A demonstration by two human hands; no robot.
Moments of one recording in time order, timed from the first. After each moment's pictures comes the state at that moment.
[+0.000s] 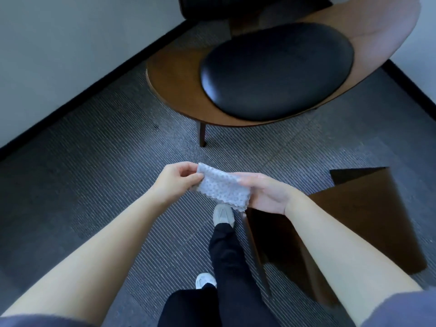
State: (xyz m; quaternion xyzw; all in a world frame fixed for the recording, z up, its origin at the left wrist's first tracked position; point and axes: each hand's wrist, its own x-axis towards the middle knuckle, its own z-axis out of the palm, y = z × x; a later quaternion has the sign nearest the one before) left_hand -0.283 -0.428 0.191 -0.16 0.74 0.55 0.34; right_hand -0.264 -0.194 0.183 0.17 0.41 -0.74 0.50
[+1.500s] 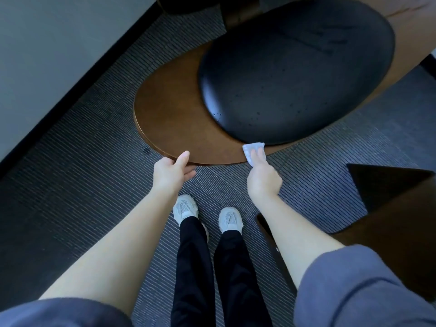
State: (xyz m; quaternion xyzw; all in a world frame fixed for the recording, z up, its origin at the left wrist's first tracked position) left_hand -0.490 -0.471 0.042 -0.35 0.66 0.60 0.30; right_hand -0.428 -0.282 0.009 0.29 0.91 -0.12 0.26
